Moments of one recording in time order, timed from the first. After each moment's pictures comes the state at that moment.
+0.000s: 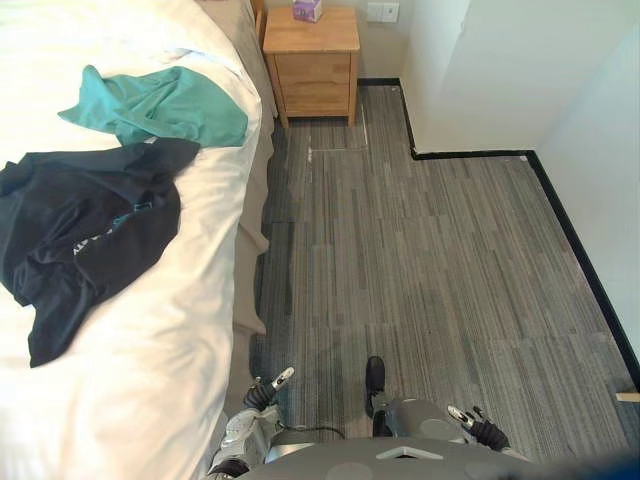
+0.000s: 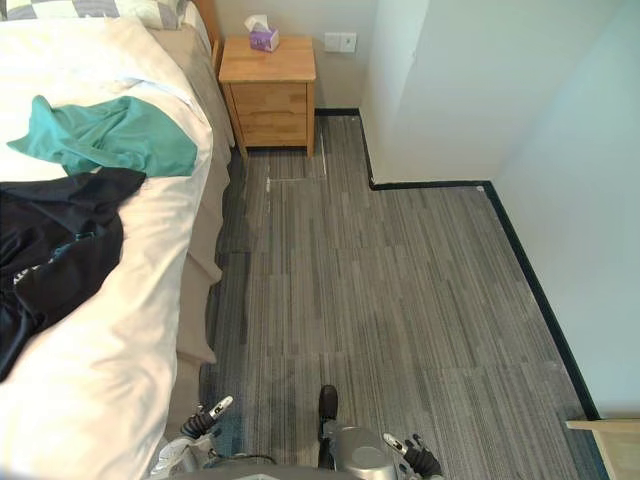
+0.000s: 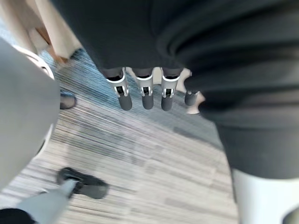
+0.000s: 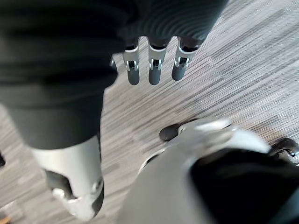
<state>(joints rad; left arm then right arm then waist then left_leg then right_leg) 0.05 0.06 0.07 1.07 -0.47 -0.14 0.00 0.12 -0.12 -0.25 1.09 0.27 -0.10 0.22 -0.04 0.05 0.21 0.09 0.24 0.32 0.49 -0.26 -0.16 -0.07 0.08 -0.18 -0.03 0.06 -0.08</state>
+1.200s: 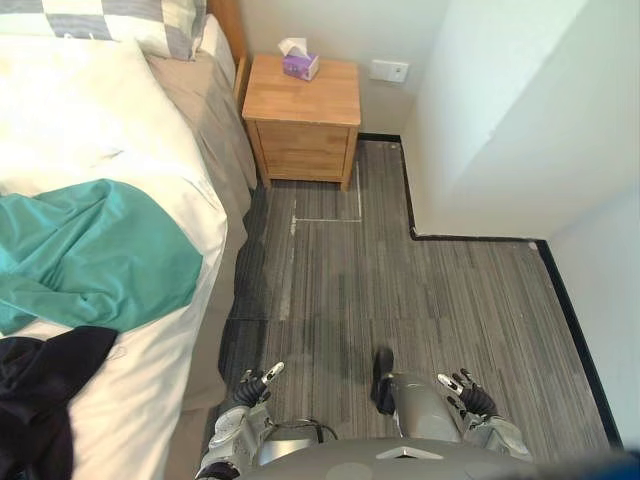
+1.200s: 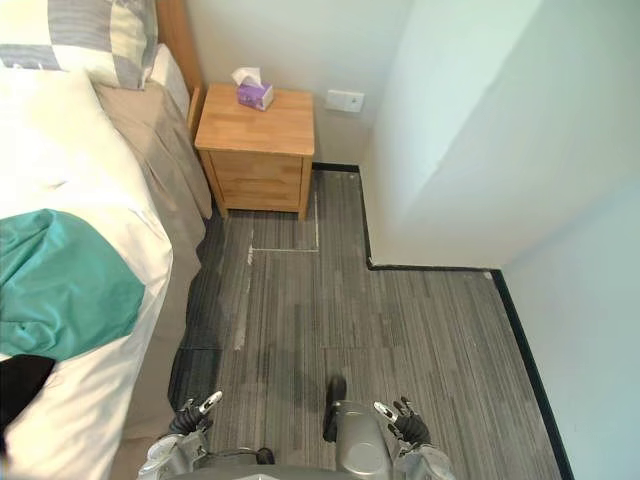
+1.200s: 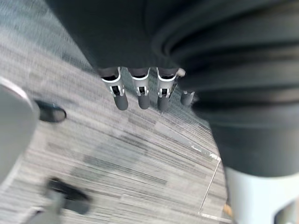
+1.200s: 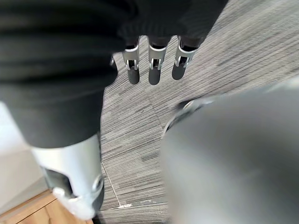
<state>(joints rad) 0.05 0.09 0.05 1.04 -0.48 -0.16 -0.02 0.09 -0.07 -0.26 1.05 0.29 -0.14 0.23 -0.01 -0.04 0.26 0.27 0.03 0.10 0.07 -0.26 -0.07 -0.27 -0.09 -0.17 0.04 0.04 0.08</state>
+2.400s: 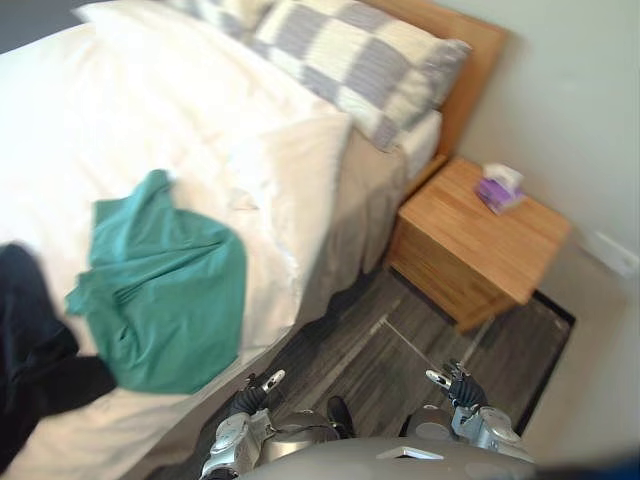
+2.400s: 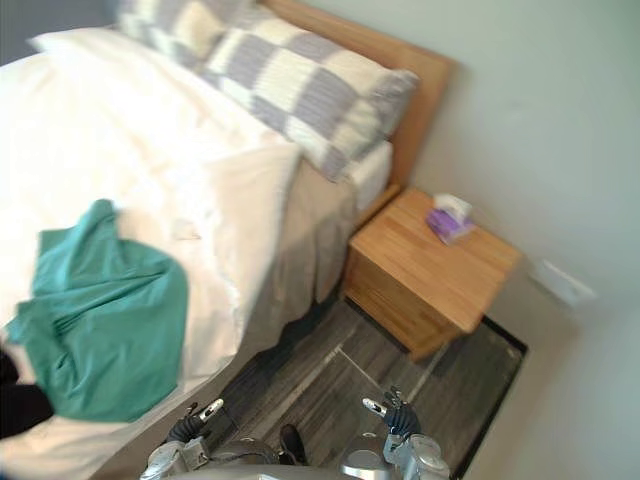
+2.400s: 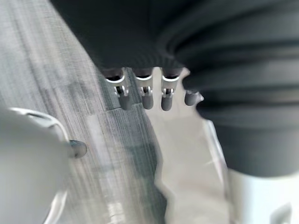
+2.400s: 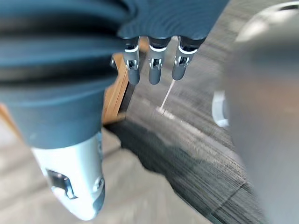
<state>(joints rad) 0.09 0.09 0.05 1.04 -0.45 -0.16 0.02 0.03 -0.06 -0.23 1.04 0.18 -0.17 0.21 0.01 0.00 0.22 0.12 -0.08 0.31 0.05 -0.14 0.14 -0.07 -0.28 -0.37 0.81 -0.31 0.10</state>
